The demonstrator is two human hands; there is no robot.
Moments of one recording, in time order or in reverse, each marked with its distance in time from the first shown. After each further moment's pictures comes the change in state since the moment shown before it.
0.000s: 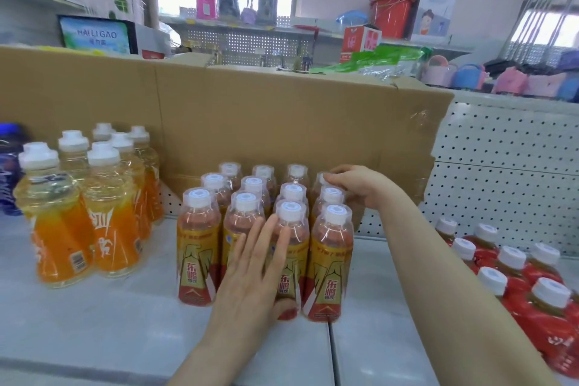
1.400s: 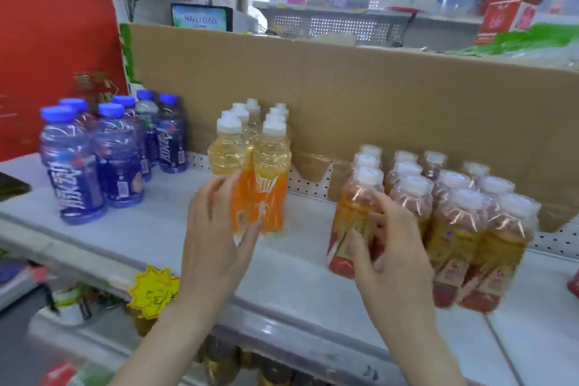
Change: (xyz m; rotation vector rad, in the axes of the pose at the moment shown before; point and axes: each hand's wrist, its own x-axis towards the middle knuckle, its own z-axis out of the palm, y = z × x) left_hand -0.092 -0.186 -0.137 -0.059 0.308 -0.486; right_hand -0.177 0.001 0.256 -0.178 0.514 -0.797
